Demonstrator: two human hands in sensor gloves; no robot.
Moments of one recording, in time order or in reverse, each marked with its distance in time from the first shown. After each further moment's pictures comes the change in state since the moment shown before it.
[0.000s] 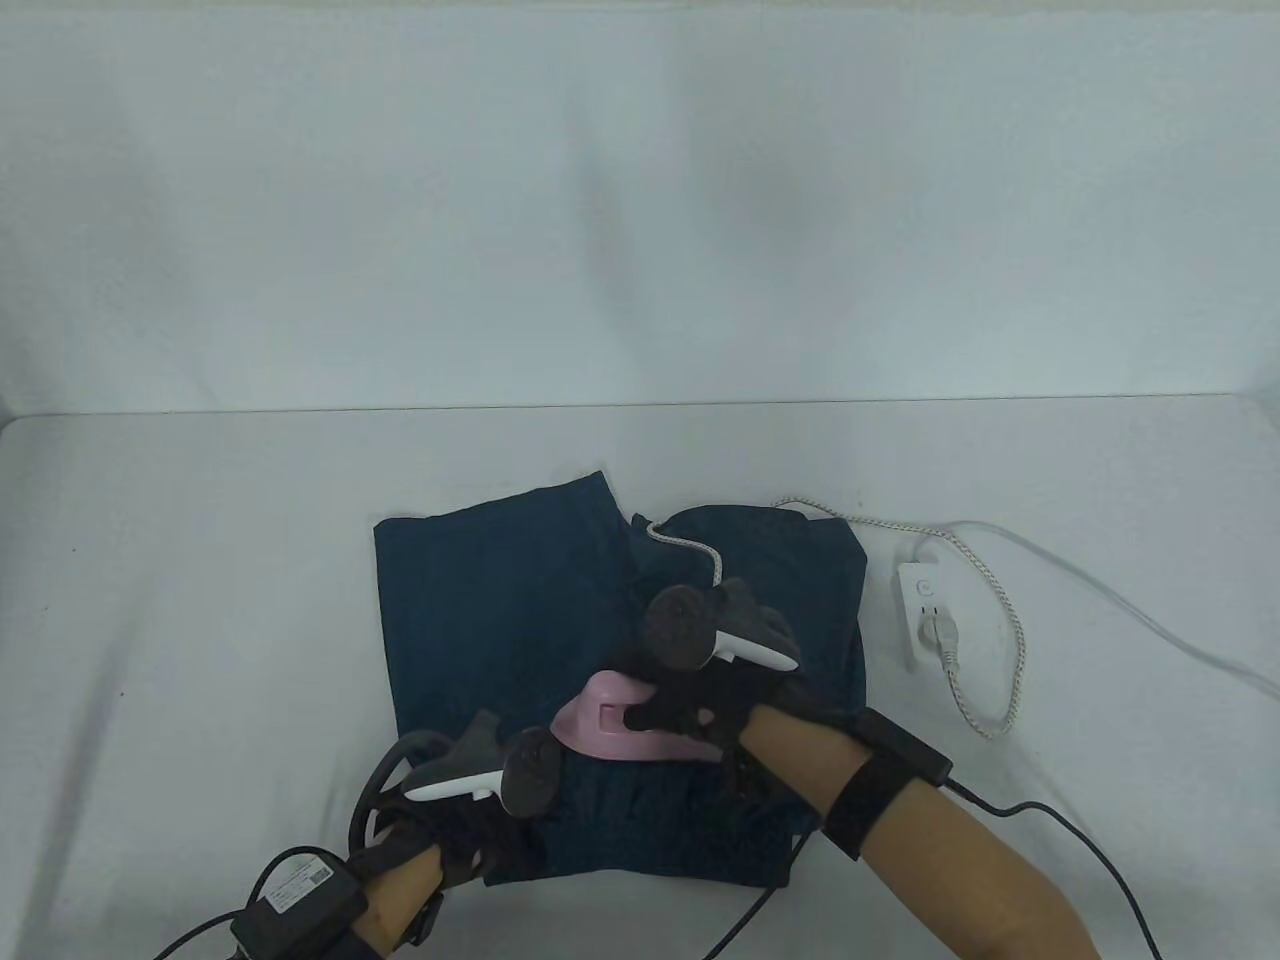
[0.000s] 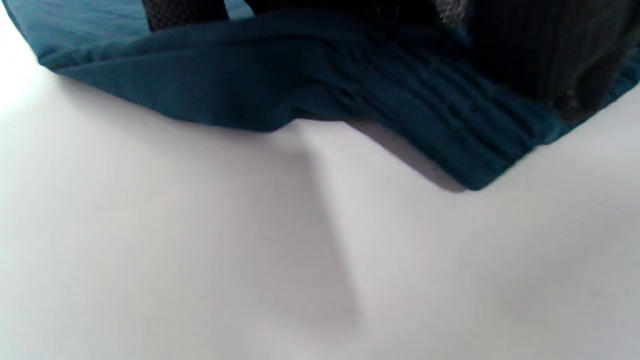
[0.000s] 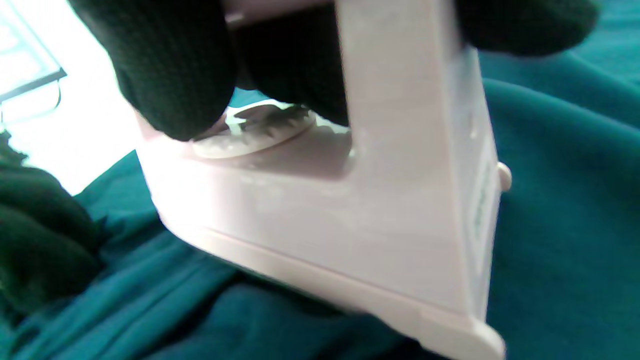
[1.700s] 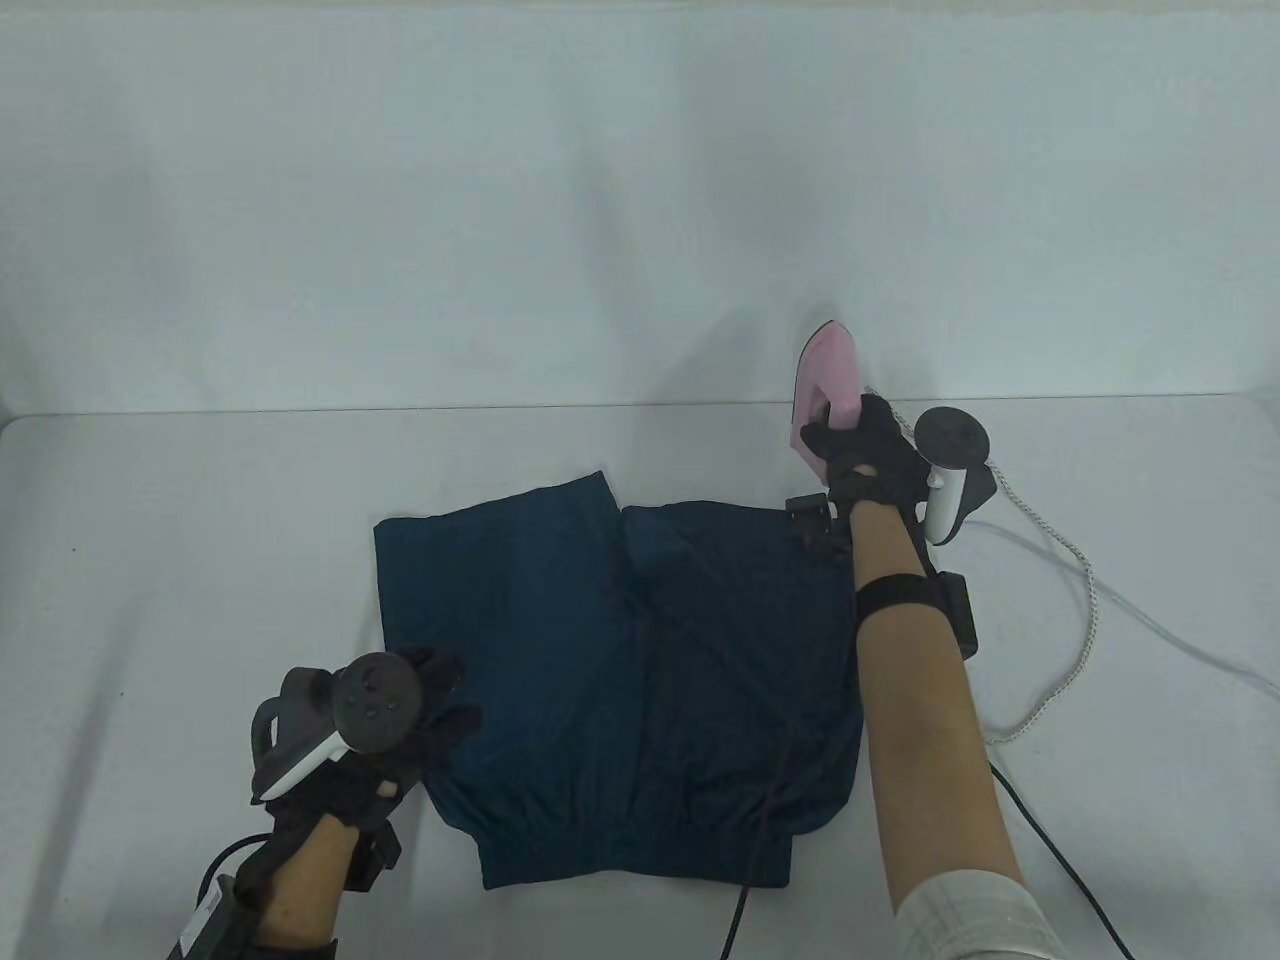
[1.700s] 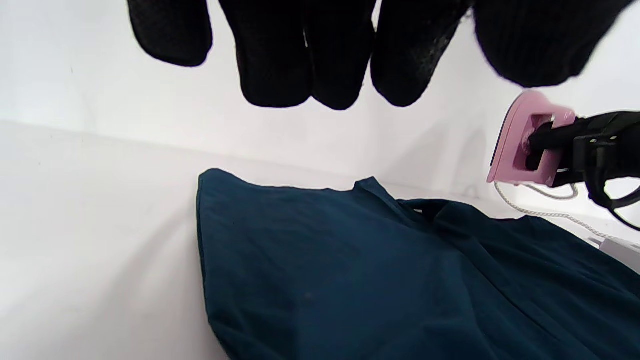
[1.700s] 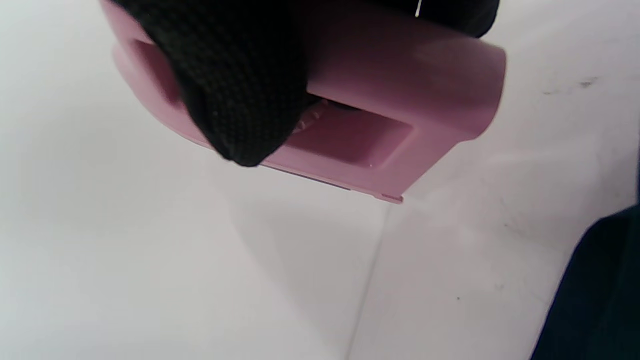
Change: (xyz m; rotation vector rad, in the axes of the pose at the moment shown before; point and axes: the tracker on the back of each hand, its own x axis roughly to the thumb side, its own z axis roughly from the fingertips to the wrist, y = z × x) left_hand -0.073 0.059 0.086 0.600 0.224 0.300; right_hand -0.224 -0.119 -0.041 -0.834 0.560 -0.983
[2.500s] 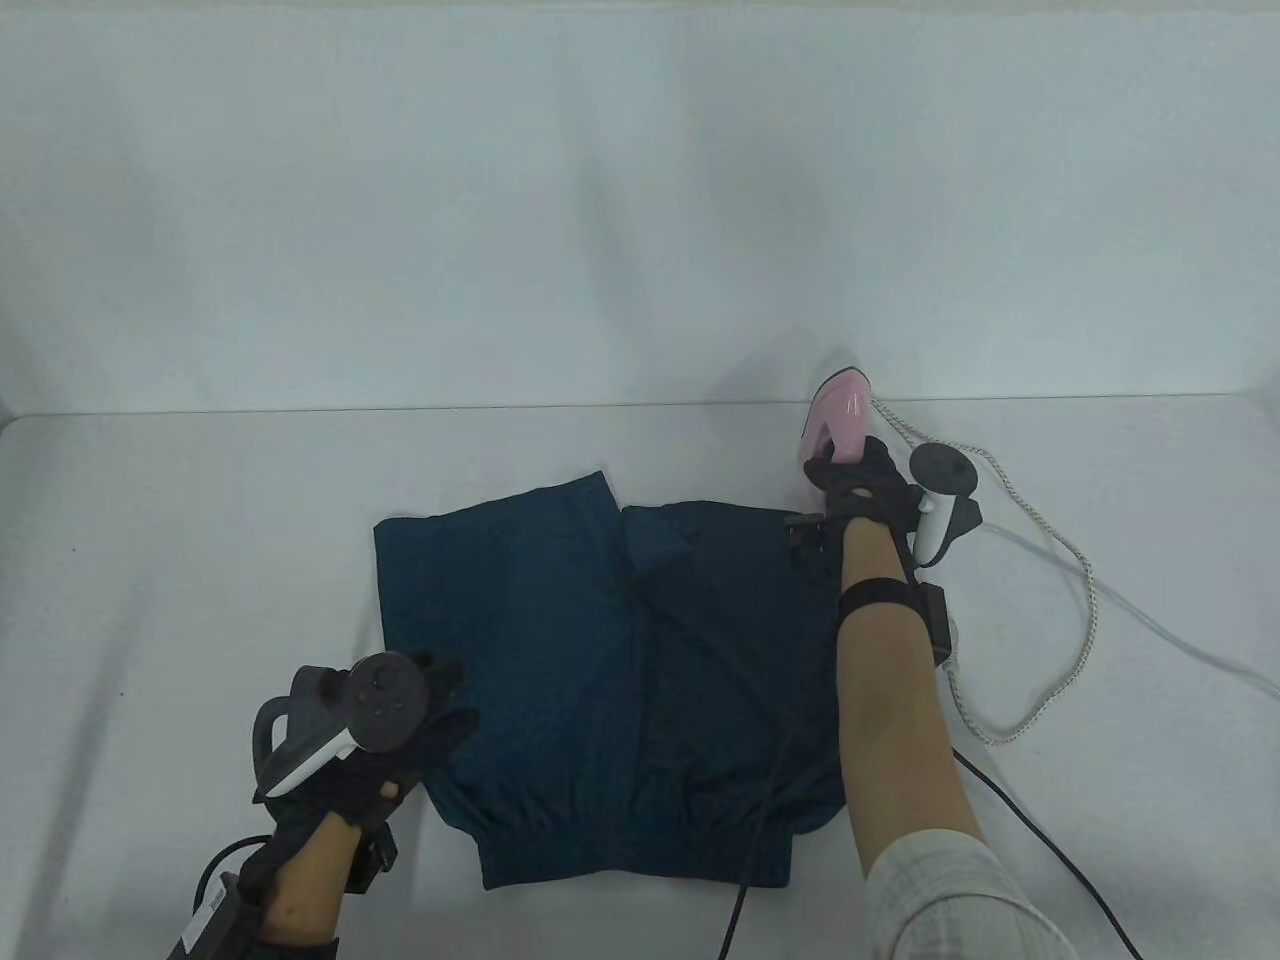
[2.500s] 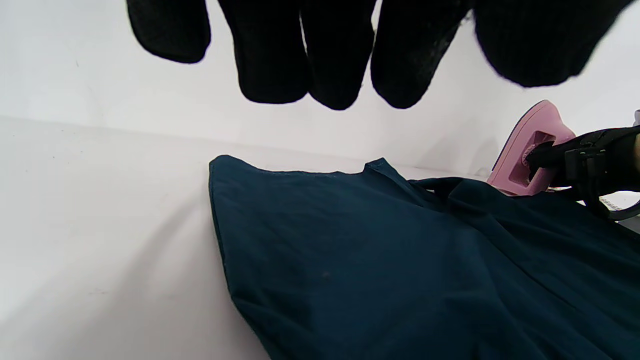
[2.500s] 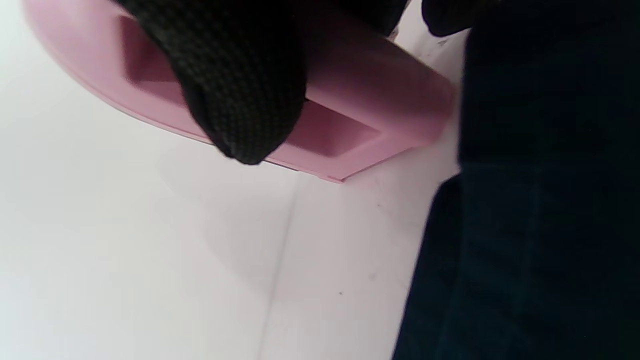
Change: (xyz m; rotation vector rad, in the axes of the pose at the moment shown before) left_hand -0.002 -0.008 -0.004 -0.061 0.020 -0.036; right_hand -0.055 0.011 -0.016 0.007 0.192 0.009
